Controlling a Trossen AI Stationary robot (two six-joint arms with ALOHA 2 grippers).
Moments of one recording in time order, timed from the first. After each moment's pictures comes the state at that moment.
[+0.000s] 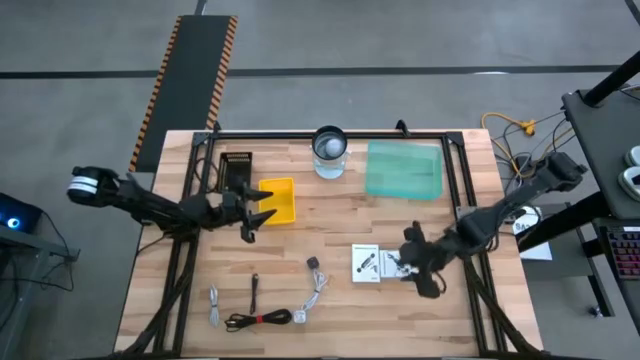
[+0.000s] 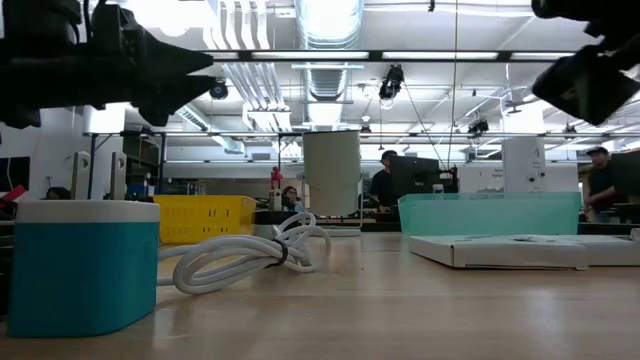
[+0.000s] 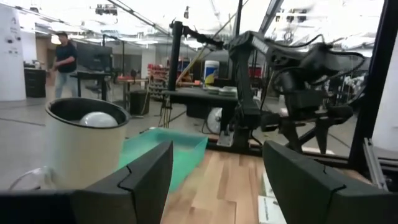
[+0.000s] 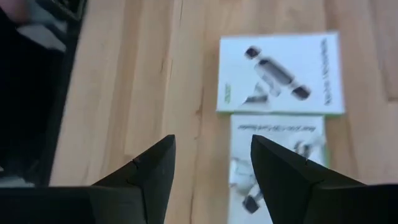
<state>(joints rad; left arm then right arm) -0.08 1.09 0.04 1.28 -0.29 -0.05 0.56 1.15 0.68 -0.48 0.08 0.58</state>
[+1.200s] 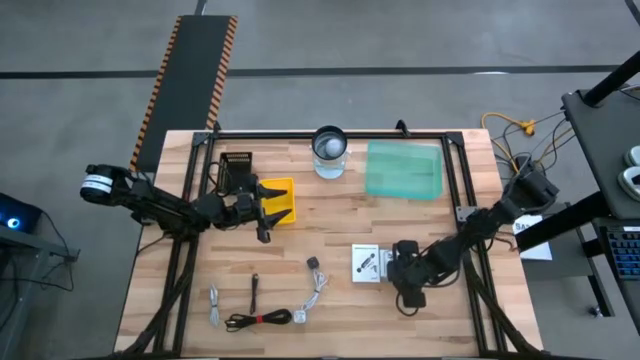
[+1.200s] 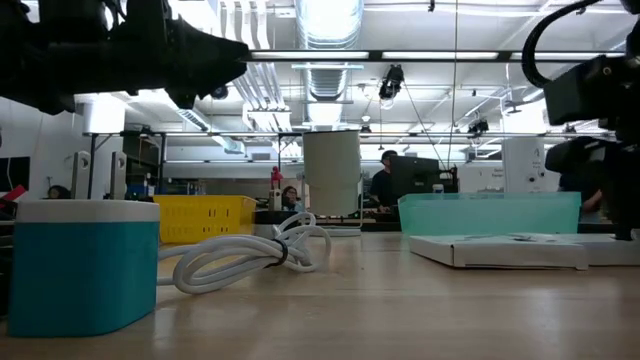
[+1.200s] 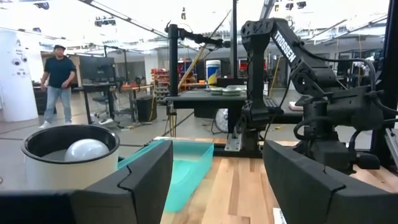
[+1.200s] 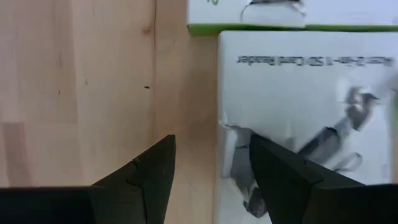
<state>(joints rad) -0.08 1.24 0.20 1.28 -0.29 0.07 0.60 1.57 0.74 -0.51 0.09 0.63</state>
